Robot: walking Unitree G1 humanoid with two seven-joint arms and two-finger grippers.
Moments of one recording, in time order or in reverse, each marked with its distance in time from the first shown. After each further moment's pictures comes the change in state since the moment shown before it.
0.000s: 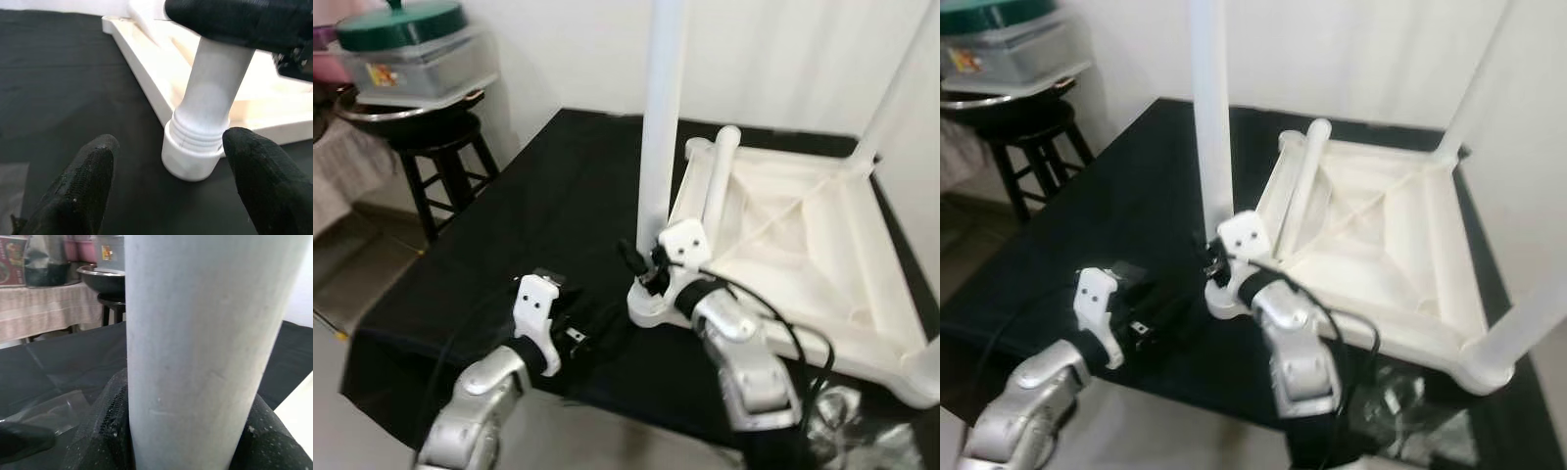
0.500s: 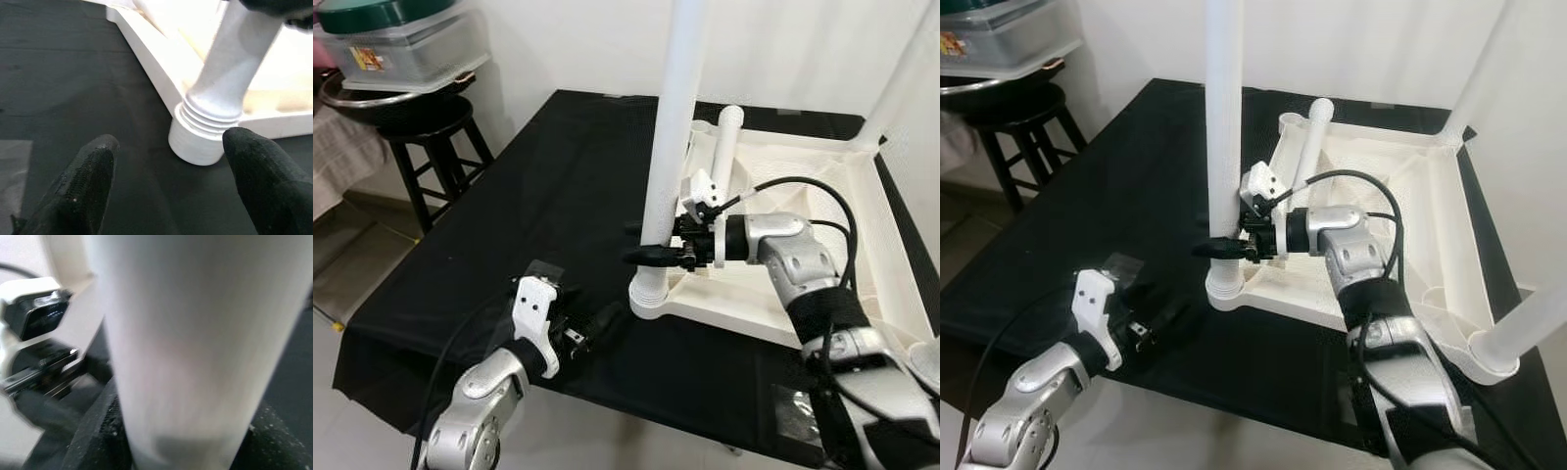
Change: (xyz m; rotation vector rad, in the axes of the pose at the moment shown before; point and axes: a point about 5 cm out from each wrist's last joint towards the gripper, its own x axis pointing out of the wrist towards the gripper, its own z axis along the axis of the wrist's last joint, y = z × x) left arm -0.006 -0.002 -0.004 -0.010 0.007 0.002; right arm 0.001 -0.062 0.021 -0.029 0.007 0.660
